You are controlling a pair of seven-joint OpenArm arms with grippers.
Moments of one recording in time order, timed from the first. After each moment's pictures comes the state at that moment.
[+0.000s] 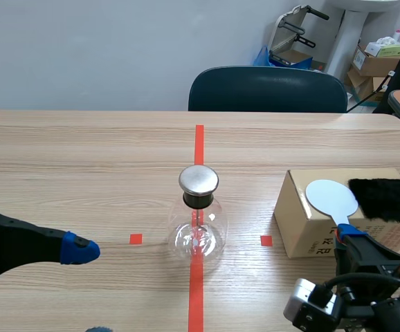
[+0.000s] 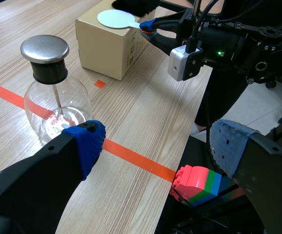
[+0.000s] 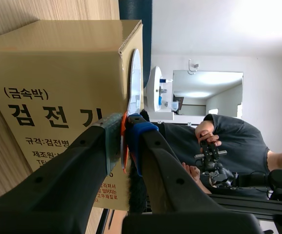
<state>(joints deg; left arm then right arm) 47.0 -63.1 10.8 119.5 -24.8 -26.6 -19.6 -33.1 17.5 -9.2 81.3 -74.5 -38.3 2.4</state>
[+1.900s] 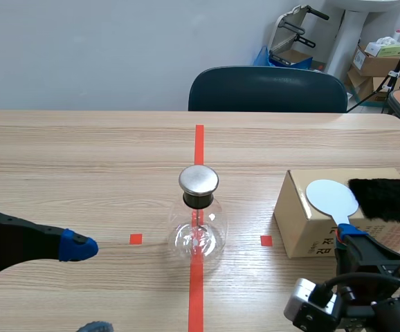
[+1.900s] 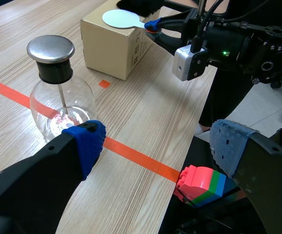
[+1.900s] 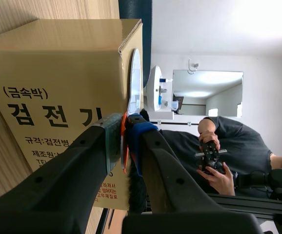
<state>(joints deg) 47.0 -63.1 10.8 119.1 -24.7 -25.5 -20.1 -33.1 17.5 -9.1 81.3 -74.5 -38.3 2.1</state>
